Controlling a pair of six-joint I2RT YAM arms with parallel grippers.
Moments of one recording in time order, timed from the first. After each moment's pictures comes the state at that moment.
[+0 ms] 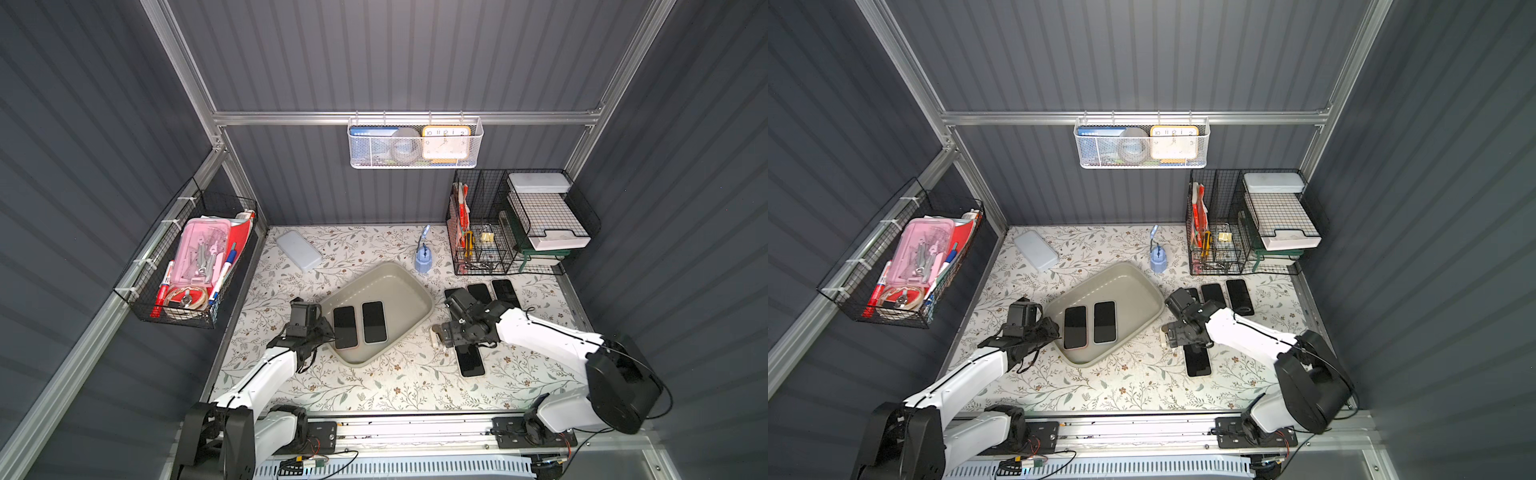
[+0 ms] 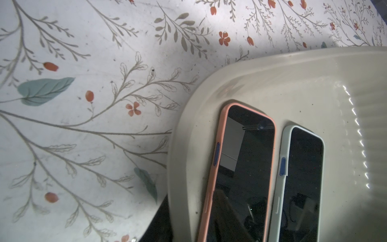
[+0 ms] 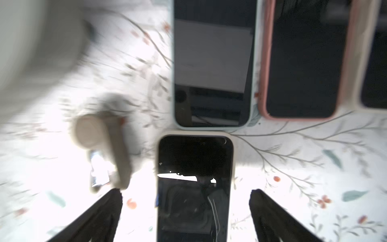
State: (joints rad) left arm -0.17 1.13 0.45 -0.23 0.03 -0.60; right arm 0.68 1.41 0.88 -0.71 0.24 0.50
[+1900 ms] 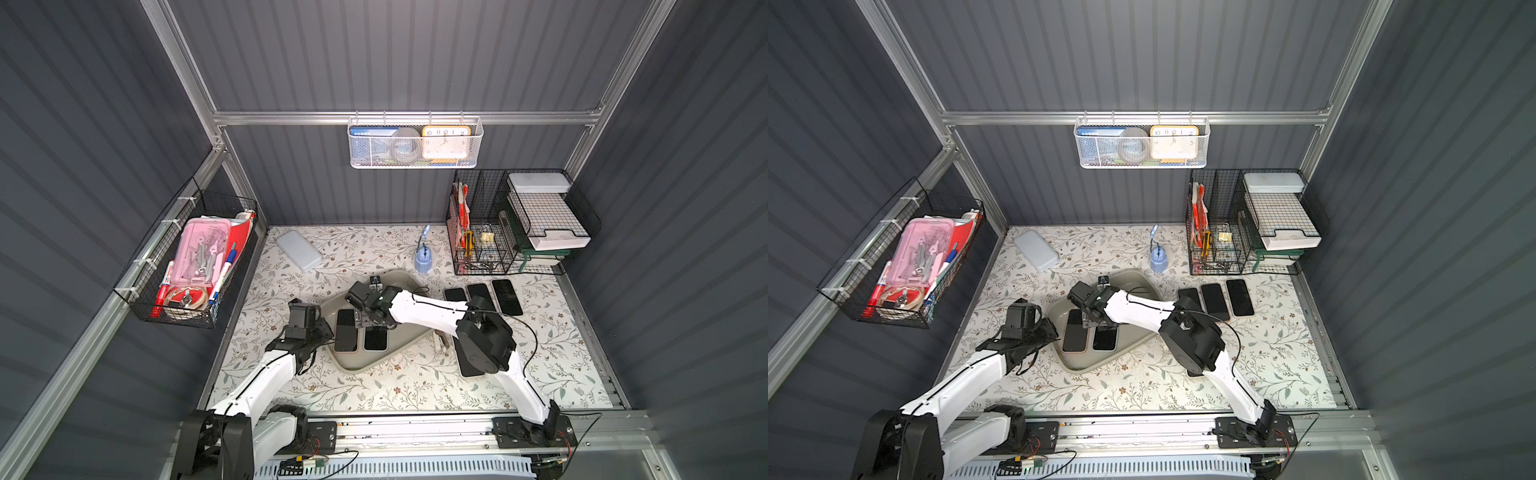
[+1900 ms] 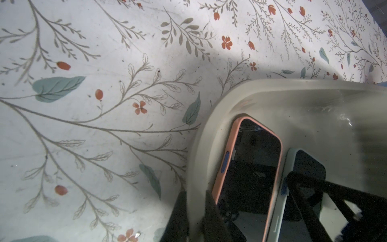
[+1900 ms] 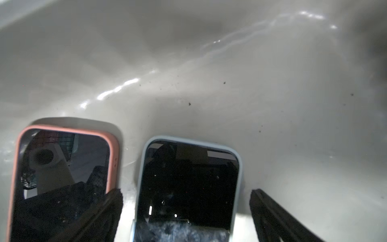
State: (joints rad) left arm -0.17 1.09 0.44 -0.24 0.00 -0.62; right arm 0.99 2.30 1.83 -0.75 0.32 0.84
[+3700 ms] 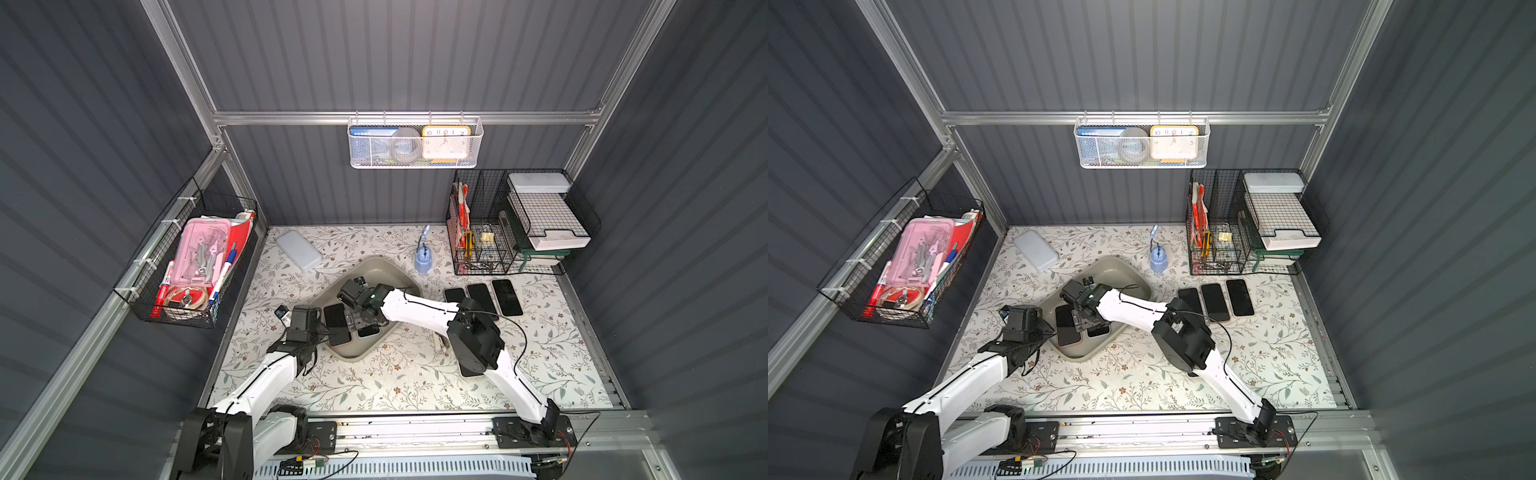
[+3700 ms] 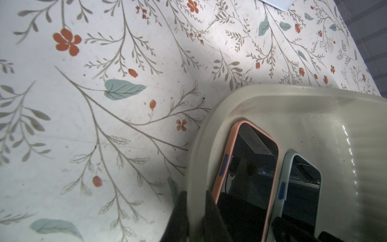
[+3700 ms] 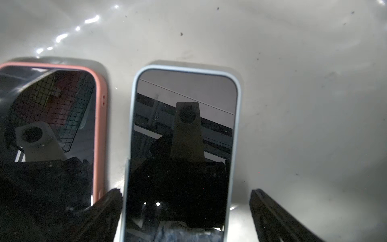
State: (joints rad) left arm -0.18 1.09 0.41 -0.19 -0.18 -0.88; right arm 1.00 2.40 2.01 -0.81 0.25 0.62
